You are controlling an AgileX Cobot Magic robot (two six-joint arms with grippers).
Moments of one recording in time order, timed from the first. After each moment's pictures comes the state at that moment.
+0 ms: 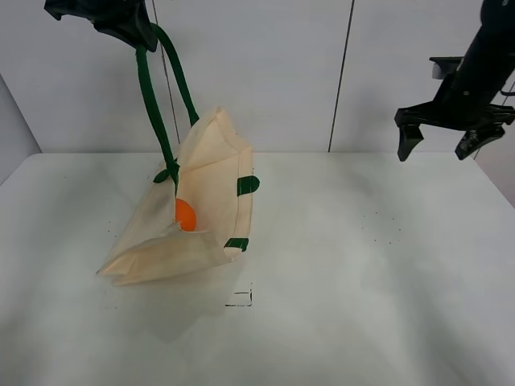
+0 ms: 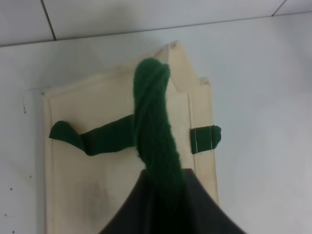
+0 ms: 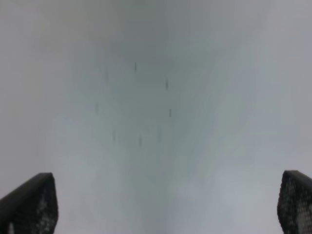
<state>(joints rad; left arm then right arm) -0.30 1.88 -2.17 -0.04 1.19 -0.16 0.04 1.91 -1.73 0.01 1.21 -0.01</state>
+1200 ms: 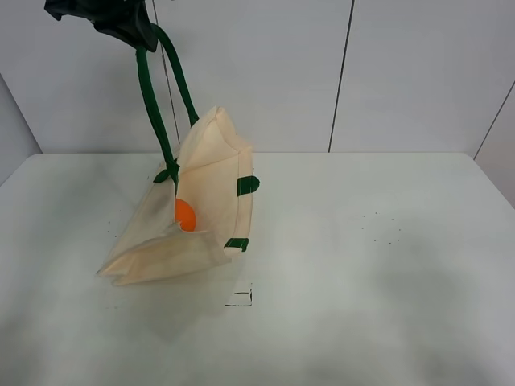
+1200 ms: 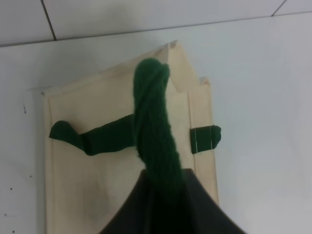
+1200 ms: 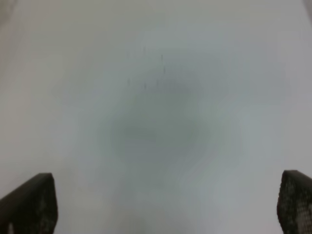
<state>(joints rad) -0.30 1.88 -2.17 -0.04 1.19 -0.16 0.04 0.06 -0.49 0.01 1.03 -0.01</state>
